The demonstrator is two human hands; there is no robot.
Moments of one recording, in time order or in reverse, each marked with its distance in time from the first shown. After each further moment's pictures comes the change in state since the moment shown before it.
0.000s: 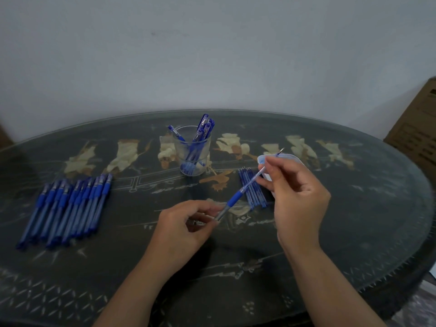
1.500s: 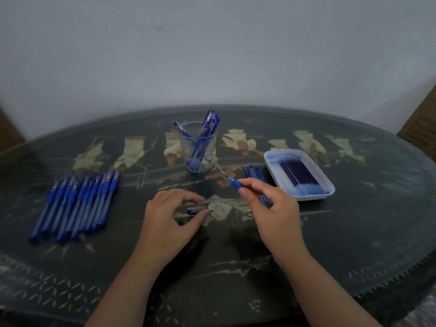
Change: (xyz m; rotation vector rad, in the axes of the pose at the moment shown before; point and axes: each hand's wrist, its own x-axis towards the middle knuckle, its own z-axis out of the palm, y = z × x) left_hand 0.002 -0.025 -0.021 0.386 0.165 0.112; right_hand -0.022 0.031 0.003 -0.378 -0.333 0.083
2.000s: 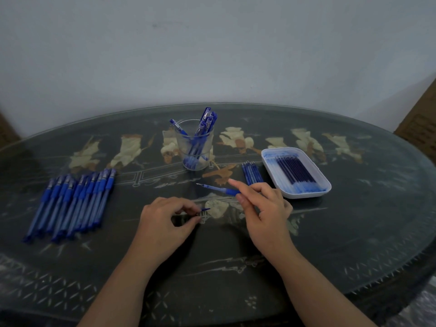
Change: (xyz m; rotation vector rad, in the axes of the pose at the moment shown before) left_hand -0.002 -0.010 0.002 0.042 -0.163 -0.114; right_hand -0.003 0.038 0.012 -0.364 0.041 -0.150
